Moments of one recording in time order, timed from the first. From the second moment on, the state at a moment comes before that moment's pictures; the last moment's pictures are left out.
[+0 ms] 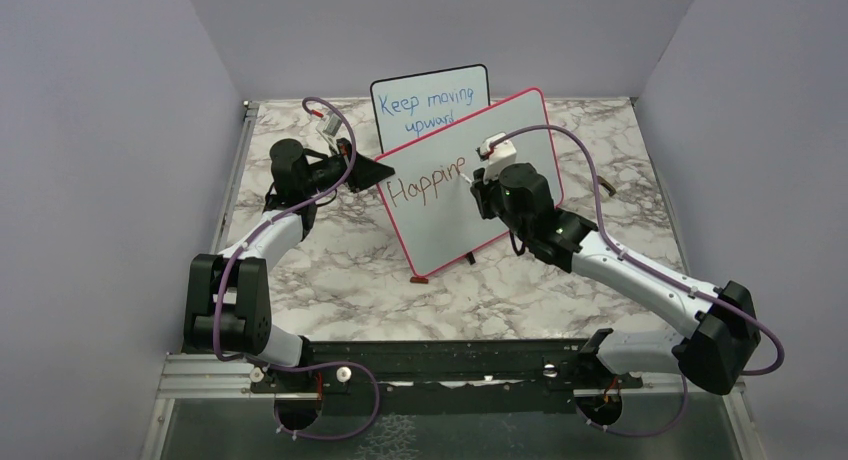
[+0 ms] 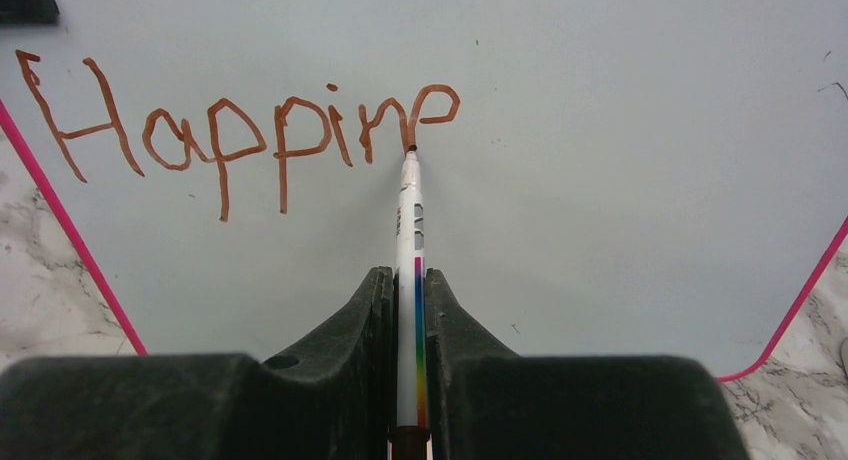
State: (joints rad) left arm -0.09 1.46 0.82 0.64 0.99 -0.61; right arm 0.77 1.25 0.98 -0.08 0.33 0.05
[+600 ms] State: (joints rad) left arm -0.09 1.46 0.82 0.64 0.99 -0.60; right arm 0.77 1.25 0.96 -0.09 0.39 0.05
